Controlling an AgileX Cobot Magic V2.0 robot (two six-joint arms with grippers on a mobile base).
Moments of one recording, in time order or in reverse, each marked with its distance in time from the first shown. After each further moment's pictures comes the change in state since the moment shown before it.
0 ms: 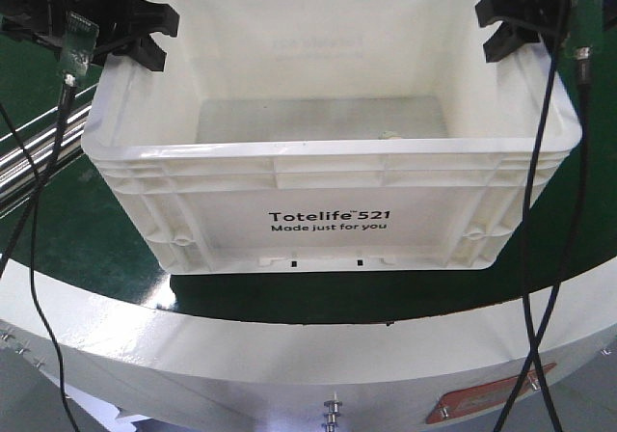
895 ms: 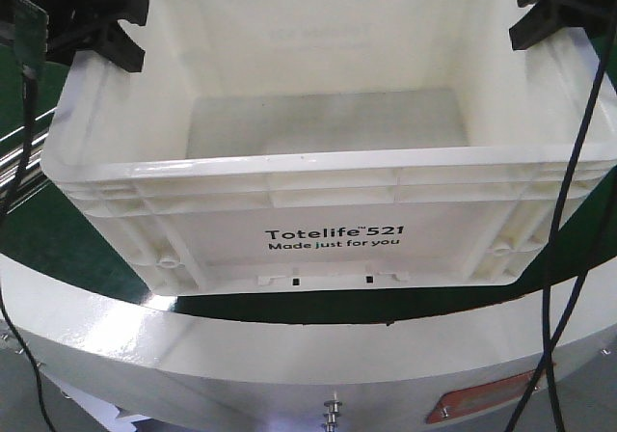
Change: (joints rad) left arm 0.001 -0.116 -0.004 -0.042 0.160 -0.005; right arm -0.003 -0.123 0.000 0.038 0.112 0.000
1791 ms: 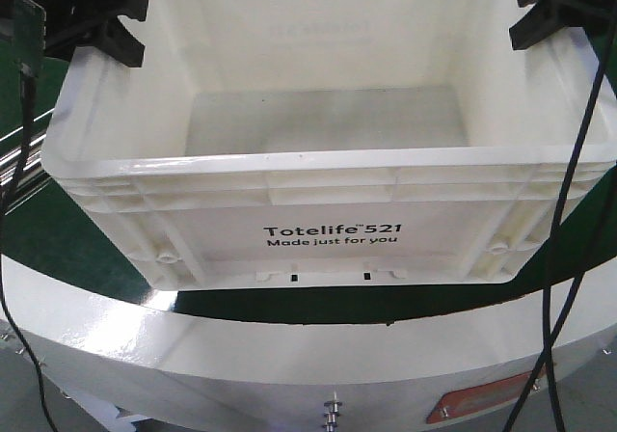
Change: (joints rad) left arm 0.001 -0.001 0.000 0.001 -0.022 0.000; right arm -0.001 -0.001 0.000 0.000 0.000 -0.002
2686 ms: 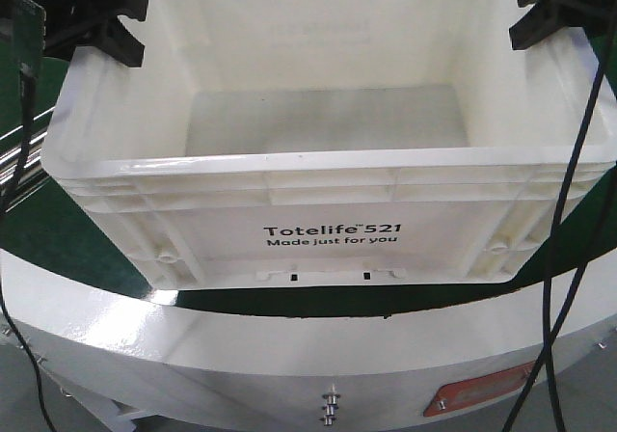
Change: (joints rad) left arm 0.000 0.000 0.000 0.000 0.000 0.001; right arm 0.000 0.000 0.000 0.000 0.000 0.000
